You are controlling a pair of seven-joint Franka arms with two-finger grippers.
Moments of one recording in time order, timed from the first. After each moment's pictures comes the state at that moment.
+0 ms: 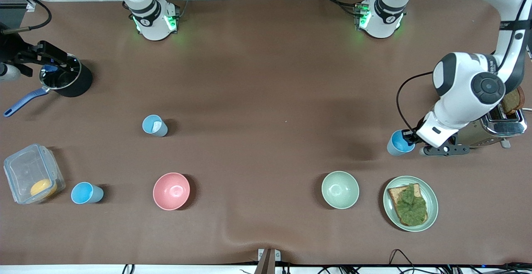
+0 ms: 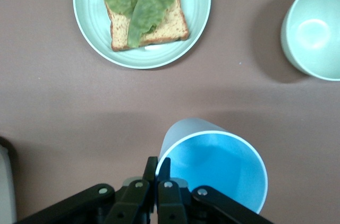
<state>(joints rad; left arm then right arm) 0.11 0.25 -0.21 -1.95 0.09 2.28 -0.16 -0.08 -0.02 0.09 -1.53 0.00 1.42 -0.10</state>
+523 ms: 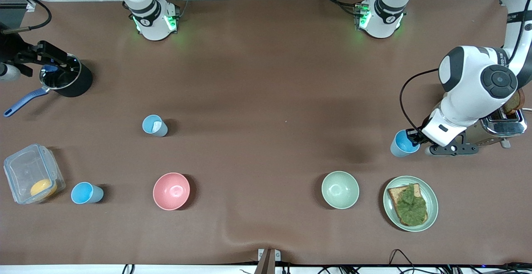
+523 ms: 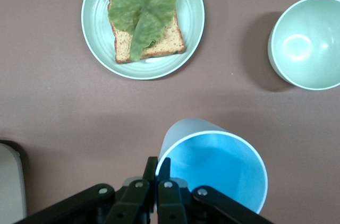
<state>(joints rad) 0.11 0.23 -0.23 -1.92 0.09 2.25 -0.16 -0.08 -0.02 0.09 -1.53 0.00 1.42 -0.10</state>
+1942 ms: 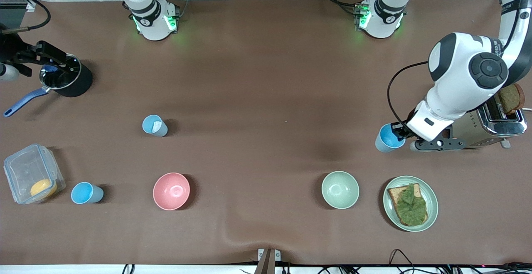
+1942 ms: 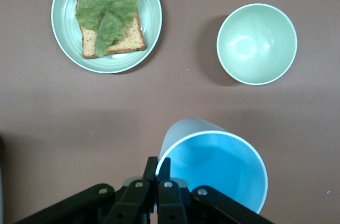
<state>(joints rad) 0.10 0.22 -0.33 -1.82 0.08 2.12 -0.28 -0.09 -0.02 0.08 -1.53 0.00 1.42 -0.10</state>
